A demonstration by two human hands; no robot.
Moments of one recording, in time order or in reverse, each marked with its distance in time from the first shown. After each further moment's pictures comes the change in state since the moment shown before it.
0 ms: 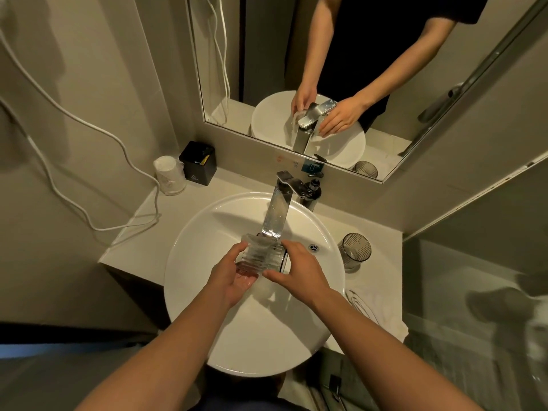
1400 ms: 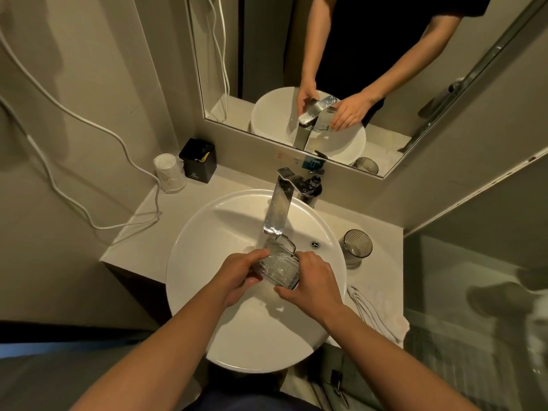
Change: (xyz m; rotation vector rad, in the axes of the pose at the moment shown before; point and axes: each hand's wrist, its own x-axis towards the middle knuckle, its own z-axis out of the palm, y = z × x) left_hand -0.005 -0.005 0.005 0.500 -0.197 0.112; right_hand -0.030 0.017 0.006 -0.239 0.088 -0.006
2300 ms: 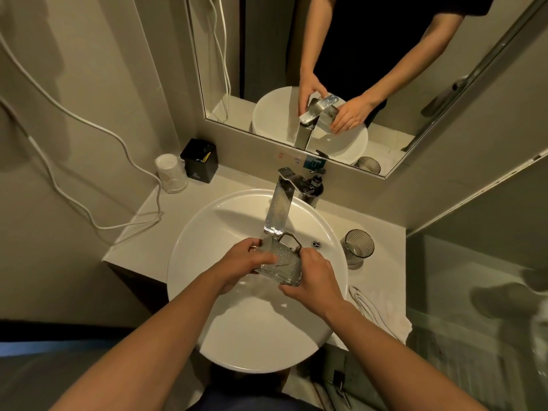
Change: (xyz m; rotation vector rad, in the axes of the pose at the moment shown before) left_hand -0.001 0.023 0.000 0.455 -0.111 0.158; right_hand 0.010 0.008 0.003 0.074 -0.006 -0.022
